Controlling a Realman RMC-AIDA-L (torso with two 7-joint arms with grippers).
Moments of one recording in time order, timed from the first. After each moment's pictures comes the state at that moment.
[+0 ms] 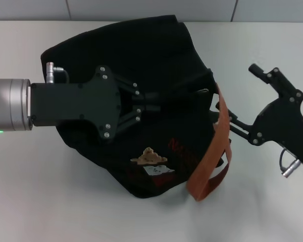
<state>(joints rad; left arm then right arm) -0.33 -2.07 1.15 1.09 1.61 1.66 -1.12 0.41 2.08 0.00 0.02 -2.11 -1.72 -0.11</state>
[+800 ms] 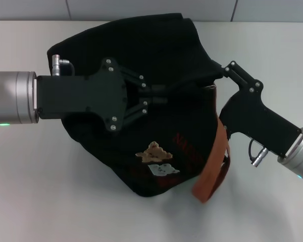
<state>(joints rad) -0.36 -2.08 1.16 1.08 1.59 1.65 -1.12 0.52 2.09 -0.01 0.07 -2.16 -1.62 -0.11</state>
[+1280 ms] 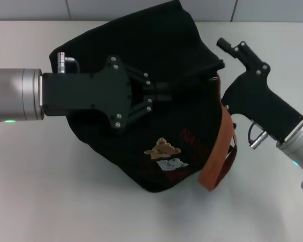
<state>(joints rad) -0.38 -2.08 1.17 1.05 1.58 1.63 -1.10 0.53 2.09 0.09 0.12 -2.15 -1.59 -0.13</state>
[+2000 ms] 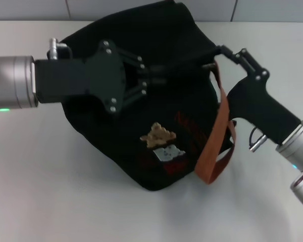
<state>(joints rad) -0.39 -2.07 1.12 1.07 1.57 1.62 -1.11 0.51 2.09 0.11 0.13 -2.15 -1.51 -0.20</state>
